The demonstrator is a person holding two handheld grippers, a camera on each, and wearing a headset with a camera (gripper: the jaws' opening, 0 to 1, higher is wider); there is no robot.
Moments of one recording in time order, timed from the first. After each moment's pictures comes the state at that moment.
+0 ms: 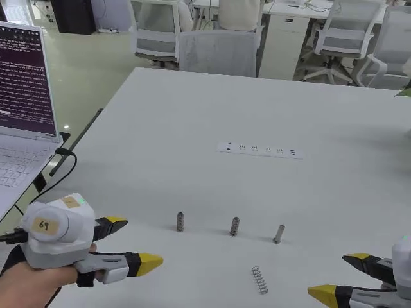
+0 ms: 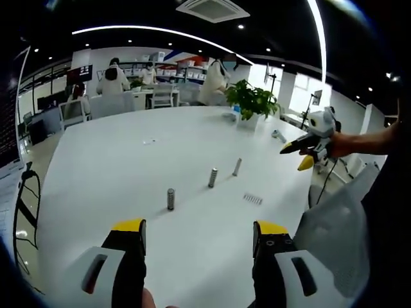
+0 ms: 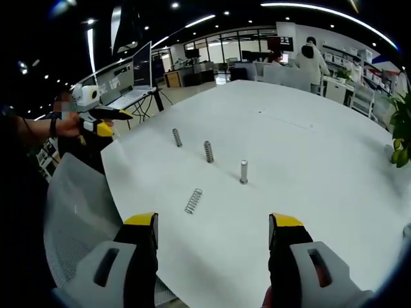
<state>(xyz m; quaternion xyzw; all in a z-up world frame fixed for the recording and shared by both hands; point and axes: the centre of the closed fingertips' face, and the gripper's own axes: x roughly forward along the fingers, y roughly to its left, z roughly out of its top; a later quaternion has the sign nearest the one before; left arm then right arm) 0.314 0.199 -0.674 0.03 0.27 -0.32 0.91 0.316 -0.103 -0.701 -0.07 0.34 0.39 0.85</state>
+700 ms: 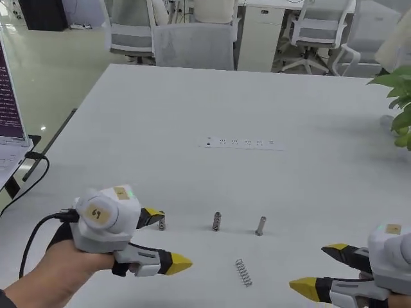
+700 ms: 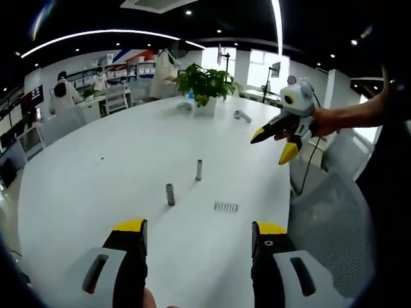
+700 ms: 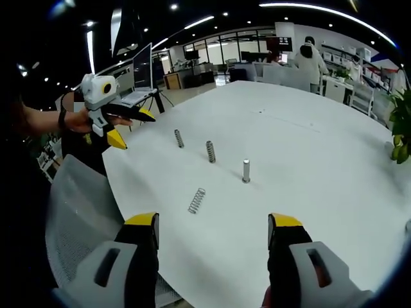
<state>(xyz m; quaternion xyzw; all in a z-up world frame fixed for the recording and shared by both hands) 0.334 0.101 -0.680 0.11 0.27 -0.45 0.84 0.309 -0.101 -0.700 -0.06 0.34 0.39 0.85</state>
